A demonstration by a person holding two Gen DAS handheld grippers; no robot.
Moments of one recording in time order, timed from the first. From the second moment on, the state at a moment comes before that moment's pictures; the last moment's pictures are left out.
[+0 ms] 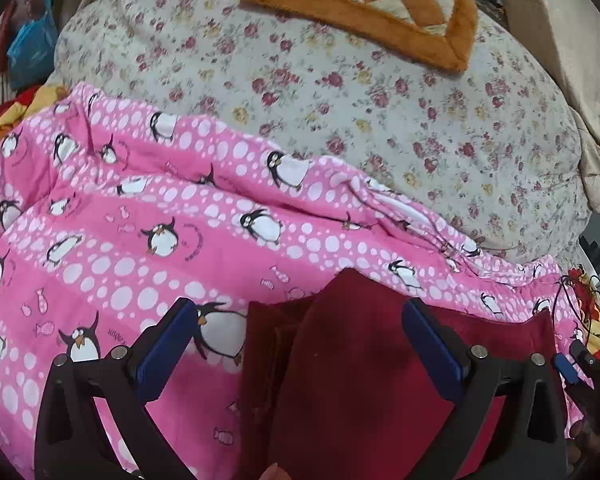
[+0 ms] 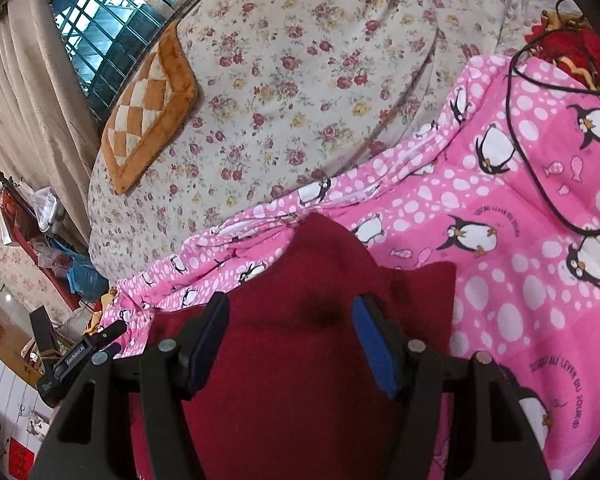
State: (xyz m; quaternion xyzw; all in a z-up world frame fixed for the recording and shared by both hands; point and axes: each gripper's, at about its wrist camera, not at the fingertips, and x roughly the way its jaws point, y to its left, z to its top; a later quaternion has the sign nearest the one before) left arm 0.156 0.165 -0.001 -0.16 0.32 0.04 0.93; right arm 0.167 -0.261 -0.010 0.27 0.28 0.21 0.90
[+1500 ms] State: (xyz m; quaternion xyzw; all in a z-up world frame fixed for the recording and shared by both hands) left arm 0.227 0.096 -0.052 -0.06 0.42 -0.04 0.90; right arm 0.229 -0.145 -0.040 0.02 0.43 0.15 0.89
